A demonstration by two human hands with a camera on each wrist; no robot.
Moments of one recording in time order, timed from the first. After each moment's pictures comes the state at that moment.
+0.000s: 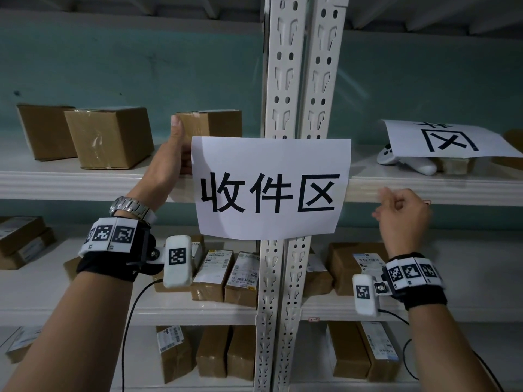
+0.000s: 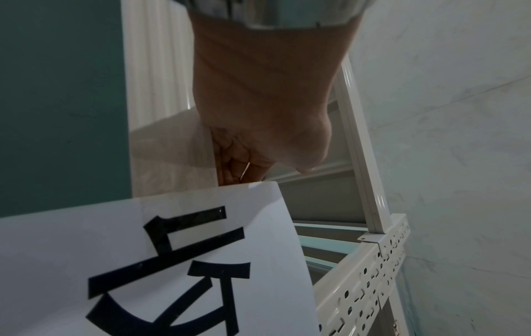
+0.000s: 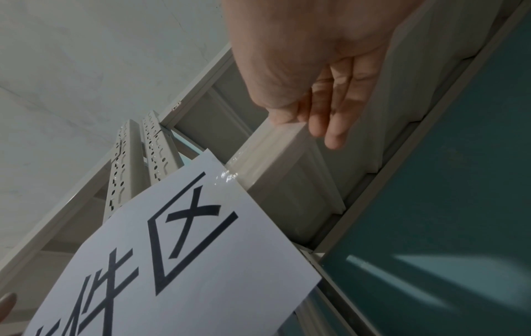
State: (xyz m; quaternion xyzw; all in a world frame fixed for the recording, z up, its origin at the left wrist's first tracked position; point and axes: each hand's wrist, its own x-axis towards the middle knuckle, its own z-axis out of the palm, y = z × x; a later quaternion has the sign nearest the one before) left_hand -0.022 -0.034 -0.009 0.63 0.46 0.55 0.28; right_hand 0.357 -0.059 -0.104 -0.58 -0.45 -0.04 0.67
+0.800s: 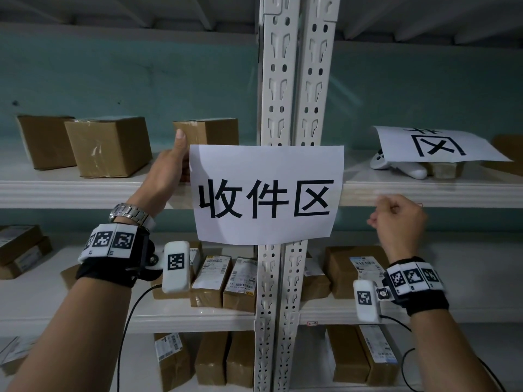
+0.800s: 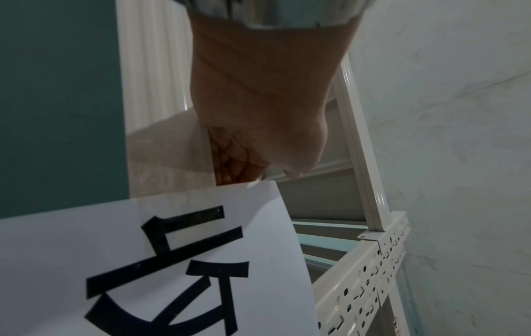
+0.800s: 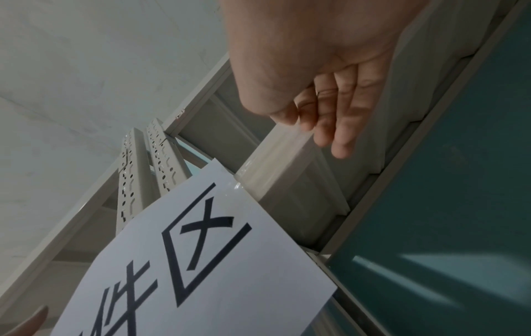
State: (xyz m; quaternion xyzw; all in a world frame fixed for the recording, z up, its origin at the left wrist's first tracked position) left_hand -0.025 -0.030 -0.009 0.66 0.46 0.53 0.27; right_hand 0.362 -0.067 -0.101 -0.60 -0.45 -0.01 0.66
